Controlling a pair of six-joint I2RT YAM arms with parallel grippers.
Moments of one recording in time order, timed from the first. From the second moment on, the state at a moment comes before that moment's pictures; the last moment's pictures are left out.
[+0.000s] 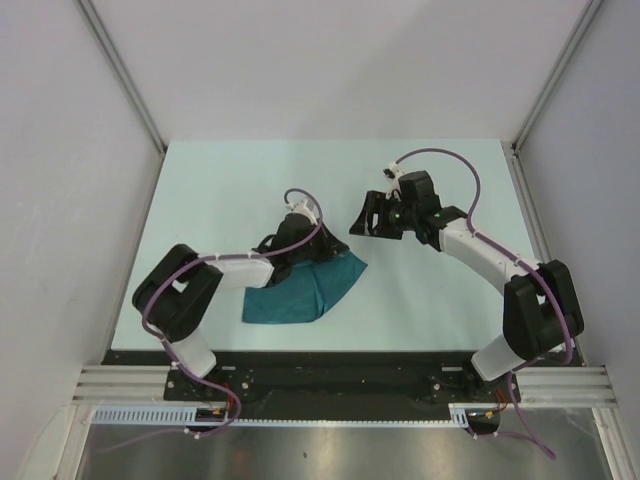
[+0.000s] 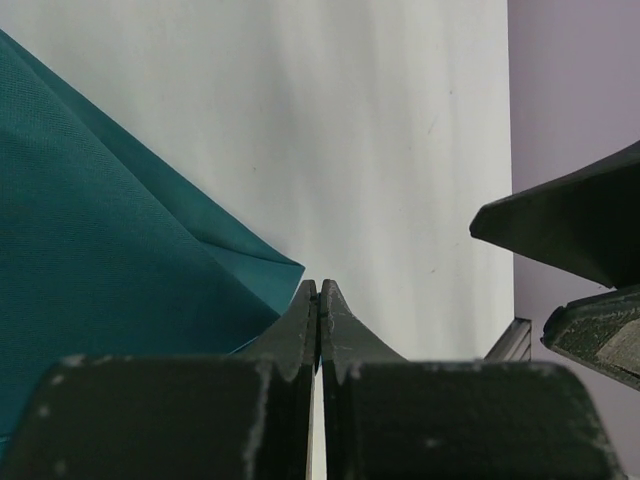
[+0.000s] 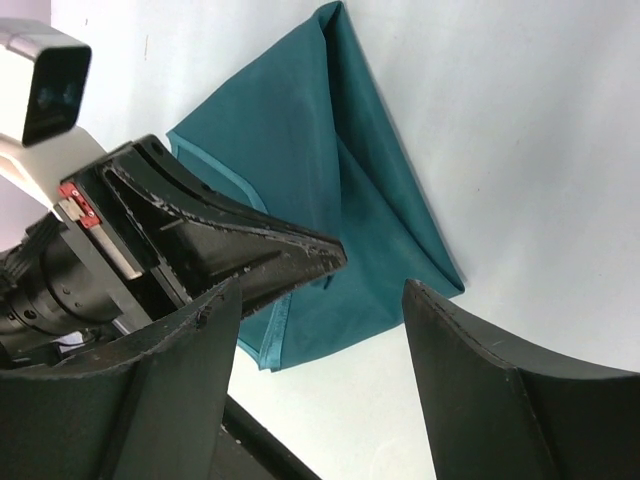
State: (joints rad) left arm -0.65 1.70 0.80 0.44 0.15 -0.94; right arm 0.45 1.54 1.10 -0.24 -0.36 0.52
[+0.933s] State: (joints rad) left arm -0.76 1.80 0.89 0.39 0.17 -0.97; right arm 0.39 1.54 1.08 -0.23 -0.35 0.49
